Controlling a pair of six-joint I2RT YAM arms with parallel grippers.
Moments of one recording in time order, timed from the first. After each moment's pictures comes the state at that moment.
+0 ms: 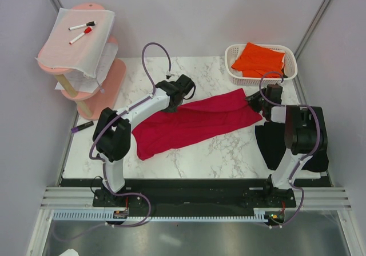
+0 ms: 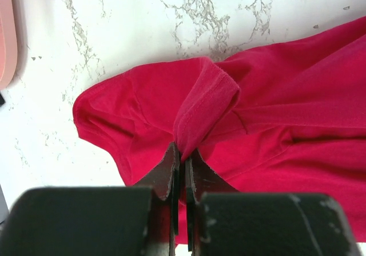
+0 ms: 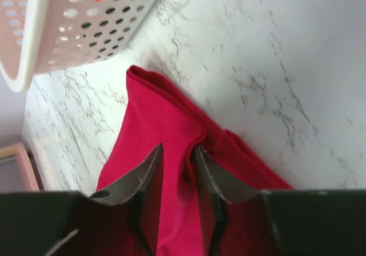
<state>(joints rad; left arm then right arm) -0.66 1.92 1.60 -0.93 -0.61 -0.47 -0.08 1.85 0.88 0.34 -0.18 0.92</state>
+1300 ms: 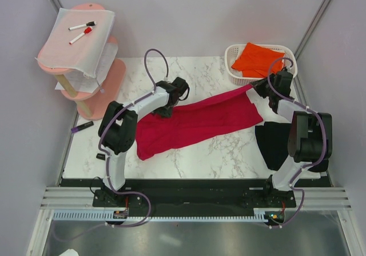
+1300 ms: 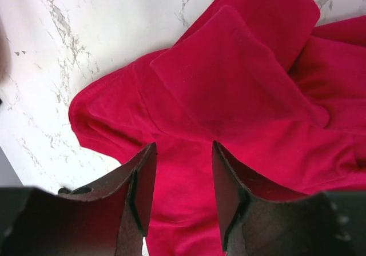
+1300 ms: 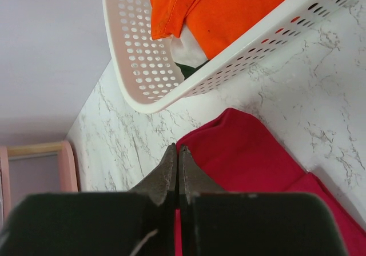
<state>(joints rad) -0.58 2.03 1.59 -0.95 -0.54 -0.38 -0.11 1.75 1.02 0.28 -0.23 0.89</state>
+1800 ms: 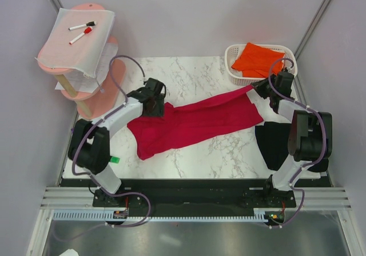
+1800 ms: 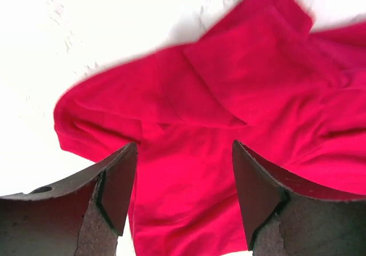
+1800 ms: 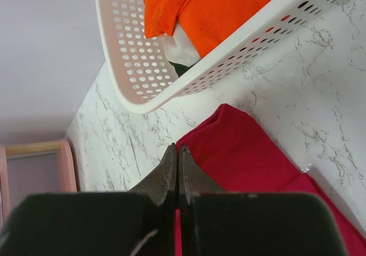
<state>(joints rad) -0.46 1.69 1.23 -0.63 -0.33 -0.37 -0.12 1.76 1.02 0.28 -0.25 0.89</state>
